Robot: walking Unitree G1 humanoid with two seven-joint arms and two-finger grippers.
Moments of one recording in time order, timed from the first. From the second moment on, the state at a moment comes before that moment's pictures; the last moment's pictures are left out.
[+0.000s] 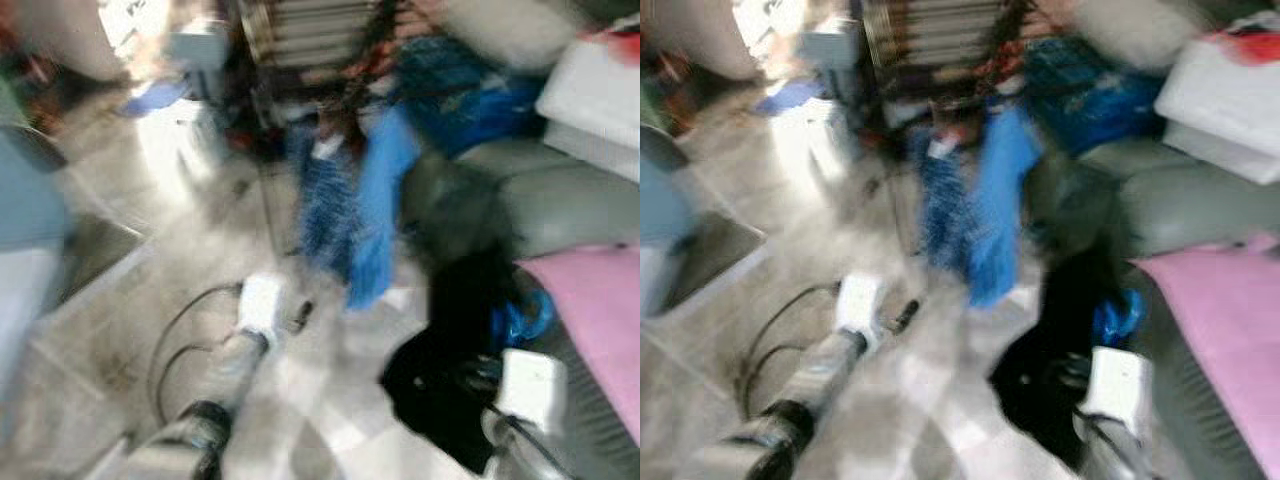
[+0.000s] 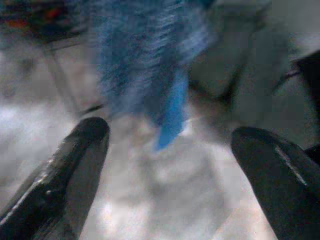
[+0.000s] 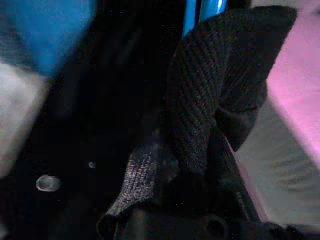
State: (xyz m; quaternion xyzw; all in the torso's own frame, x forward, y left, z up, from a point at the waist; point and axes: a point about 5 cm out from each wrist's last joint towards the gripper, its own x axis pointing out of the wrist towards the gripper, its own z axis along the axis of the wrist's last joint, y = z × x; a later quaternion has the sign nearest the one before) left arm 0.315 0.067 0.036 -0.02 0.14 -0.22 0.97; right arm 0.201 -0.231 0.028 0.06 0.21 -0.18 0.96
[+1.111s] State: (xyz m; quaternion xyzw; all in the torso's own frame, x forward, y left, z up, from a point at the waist) left arm 0.312 0.069 0.031 -0.02 0.15 -0.22 0.96; right arm 0.209 -0.226 0.032 0.06 0.20 -0.15 0.97
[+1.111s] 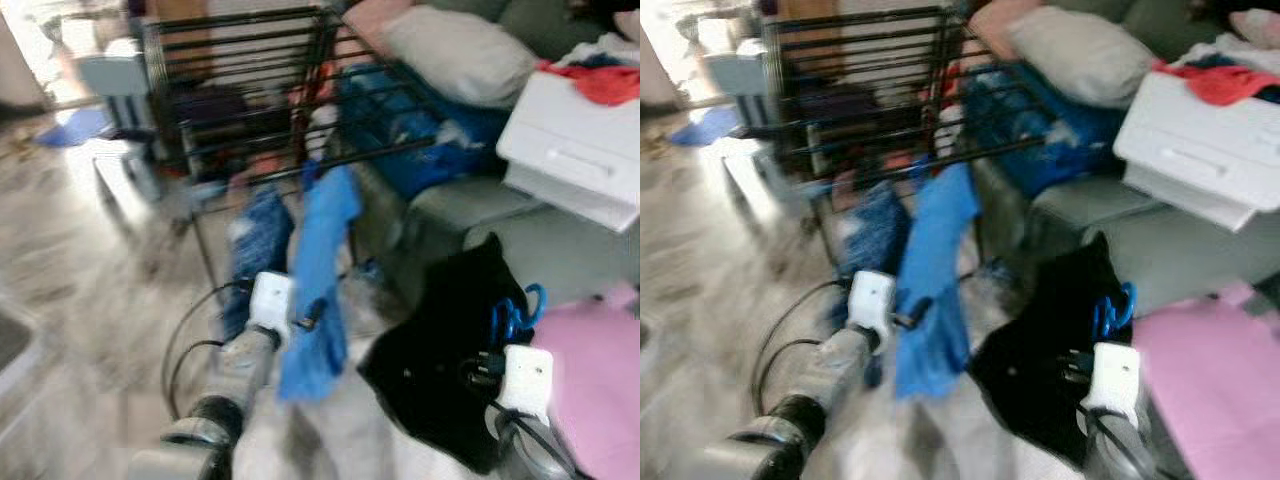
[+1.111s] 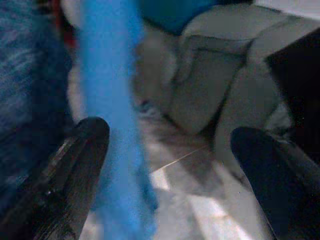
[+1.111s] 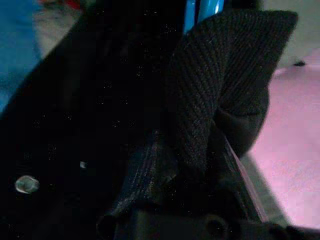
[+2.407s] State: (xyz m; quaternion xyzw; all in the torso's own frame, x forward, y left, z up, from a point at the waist) left arm 0.317 0.083 0.030 0.00 0.16 -0.18 0.97; right arm 0.216 -0.223 0.037 0.01 0.21 -0.09 0.97
